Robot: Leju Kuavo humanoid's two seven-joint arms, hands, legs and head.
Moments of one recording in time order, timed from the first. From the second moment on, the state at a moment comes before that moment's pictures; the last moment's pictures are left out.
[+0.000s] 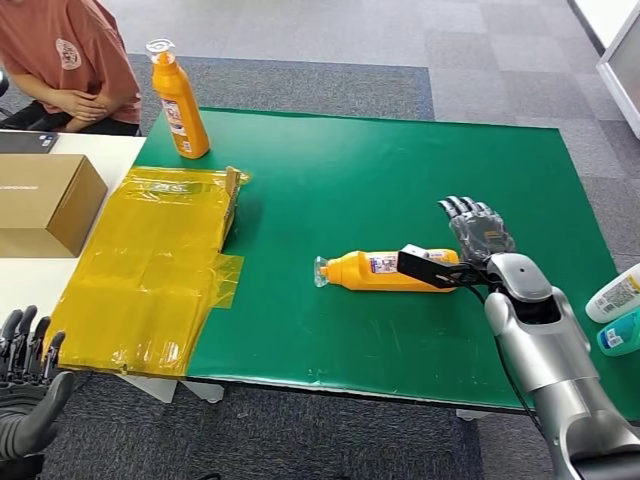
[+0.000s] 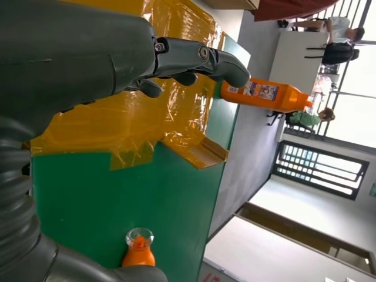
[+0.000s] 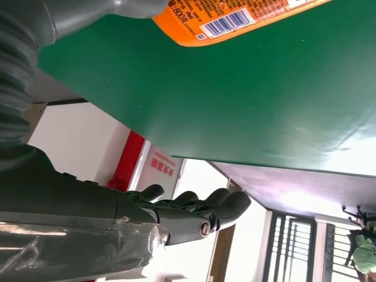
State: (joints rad) left arm 0.35 -0.24 0.39 -1.86 0.14 -0.46 -0.23; right arm -0.50 -0.26 0.49 -1.17 1.01 0.11 0.07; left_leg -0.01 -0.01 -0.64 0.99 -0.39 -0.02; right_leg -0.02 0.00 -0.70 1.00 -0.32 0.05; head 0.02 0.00
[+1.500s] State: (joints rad) left arm 0.33 -0.27 0.44 -1.87 0.10 -0.51 -0.22; right arm -0.47 -0.17 0.55 -1.02 1.06 0.11 0.08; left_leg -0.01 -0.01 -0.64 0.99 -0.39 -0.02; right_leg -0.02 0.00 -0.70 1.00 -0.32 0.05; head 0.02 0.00
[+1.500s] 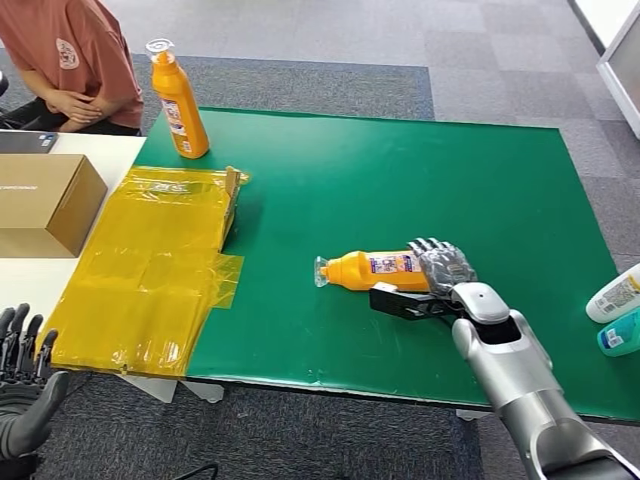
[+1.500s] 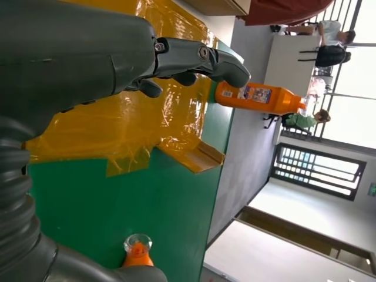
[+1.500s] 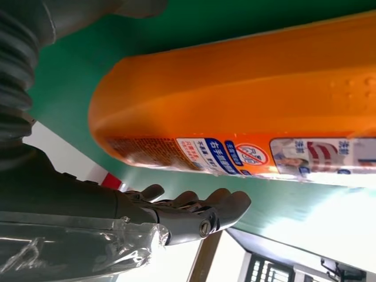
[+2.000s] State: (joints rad) left arm 0.33 -0.26 0.41 -1.87 0.10 -0.49 -0.22; right arm -0.53 -0.13 0.55 -0.91 1.04 0.10 0.07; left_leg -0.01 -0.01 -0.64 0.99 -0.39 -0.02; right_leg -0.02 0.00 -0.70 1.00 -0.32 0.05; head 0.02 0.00
